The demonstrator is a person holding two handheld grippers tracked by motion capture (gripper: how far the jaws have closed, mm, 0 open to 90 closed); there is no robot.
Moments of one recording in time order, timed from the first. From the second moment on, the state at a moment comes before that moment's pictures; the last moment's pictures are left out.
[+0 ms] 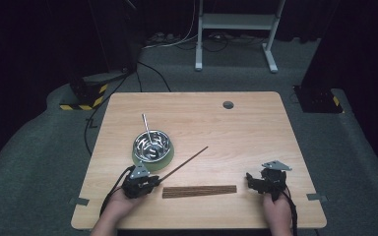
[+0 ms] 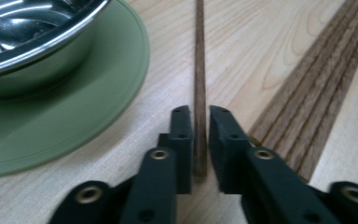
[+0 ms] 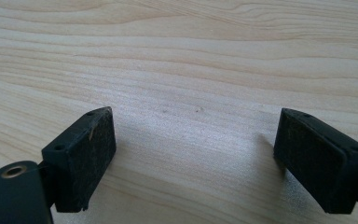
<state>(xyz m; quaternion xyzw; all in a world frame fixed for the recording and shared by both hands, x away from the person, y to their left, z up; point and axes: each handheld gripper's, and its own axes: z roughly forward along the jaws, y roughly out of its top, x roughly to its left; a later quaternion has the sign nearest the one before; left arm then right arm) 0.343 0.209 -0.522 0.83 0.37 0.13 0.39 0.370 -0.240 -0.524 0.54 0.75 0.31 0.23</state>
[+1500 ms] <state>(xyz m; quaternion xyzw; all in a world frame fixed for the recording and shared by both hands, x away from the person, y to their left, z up) 0.332 0.201 -0.488 0.79 0.36 0.20 0.45 0.369 -0.239 -0.523 0.54 0.75 0.31 0.22</state>
